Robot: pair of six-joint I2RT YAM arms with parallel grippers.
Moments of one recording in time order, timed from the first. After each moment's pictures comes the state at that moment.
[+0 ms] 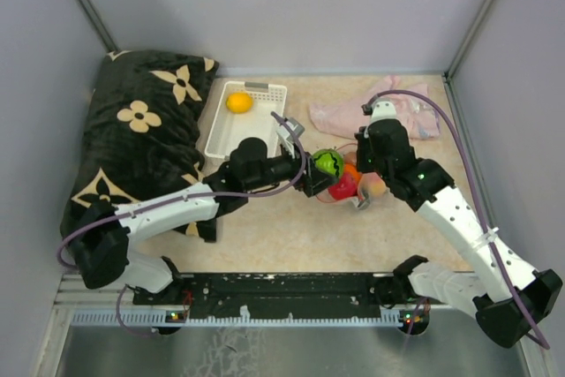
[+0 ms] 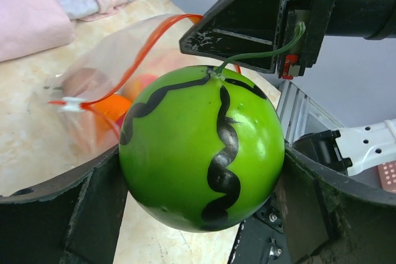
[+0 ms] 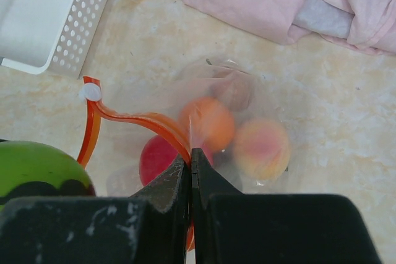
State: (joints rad) left arm -0.92 1.39 0.90 0.40 0.26 -0.46; right arm 0.56 1.00 1.05 -0.63 0.29 0.27
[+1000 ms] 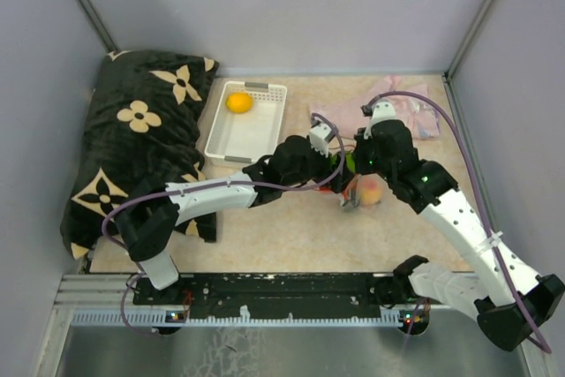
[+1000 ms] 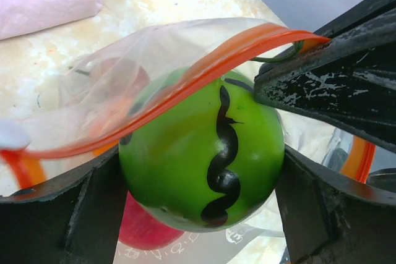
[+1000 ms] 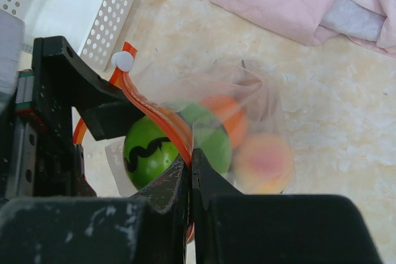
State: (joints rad) left arm -1.00 1.72 1.14 0.31 0.07 -0.41; right arm 0.55 0.98 1.05 -0.64 0.20 0.28
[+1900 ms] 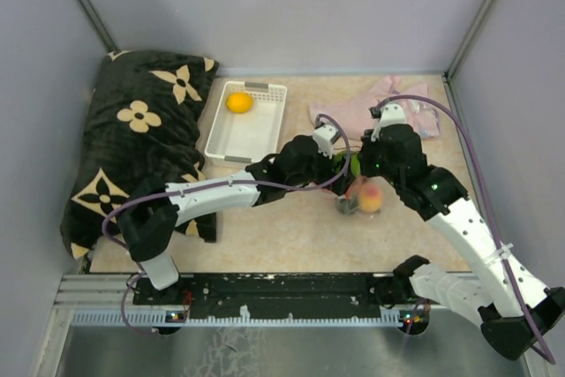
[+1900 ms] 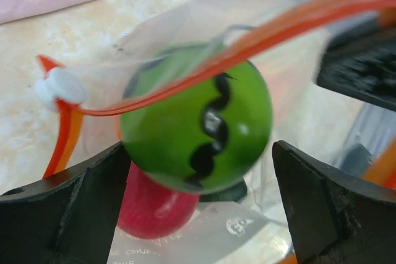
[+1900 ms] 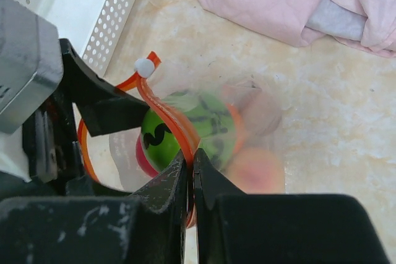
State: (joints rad) left arm -1.03 1.75 1.22 0.15 -0.03 -0.39; right arm 0.55 0.91 1.05 -0.66 0.23 0.29
